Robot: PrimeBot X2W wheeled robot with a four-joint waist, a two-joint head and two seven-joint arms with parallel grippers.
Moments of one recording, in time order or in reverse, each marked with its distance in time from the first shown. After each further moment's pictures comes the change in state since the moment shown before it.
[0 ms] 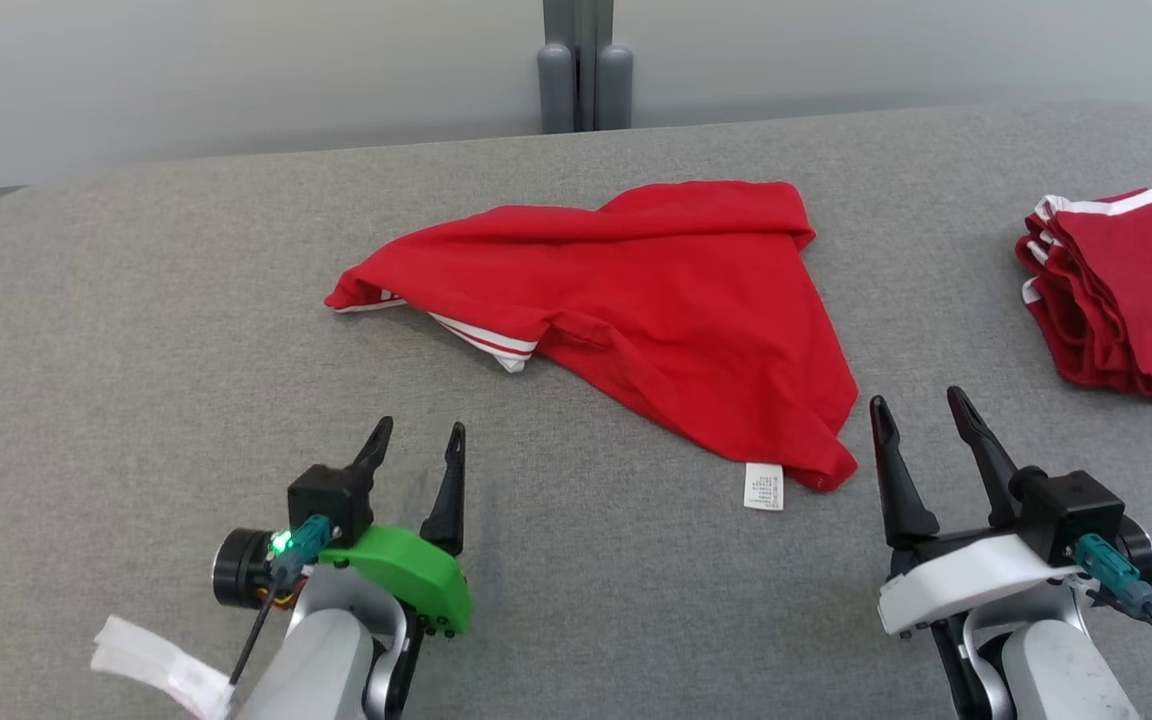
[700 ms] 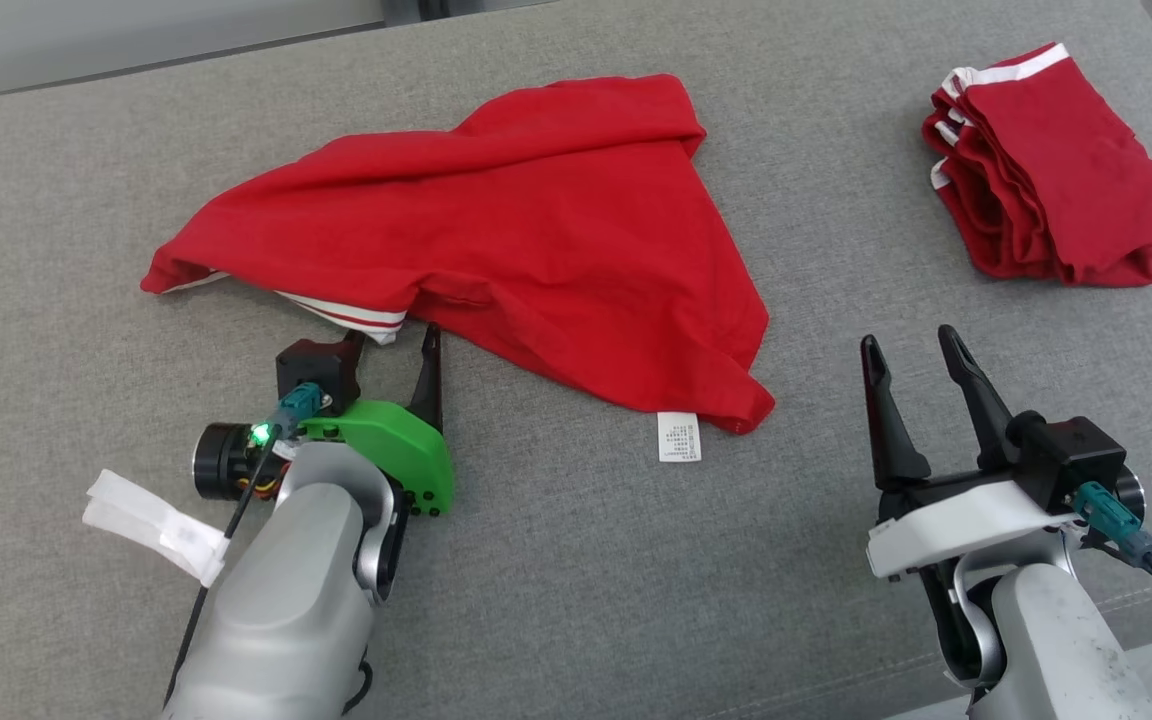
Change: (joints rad) left arm -0.330 -0.014 -0.093 0.350 -0.114 0.033 -0.017; right arm -0.107 0.000 0.018 0.037 0.031 0.000 -0.024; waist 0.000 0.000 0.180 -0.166
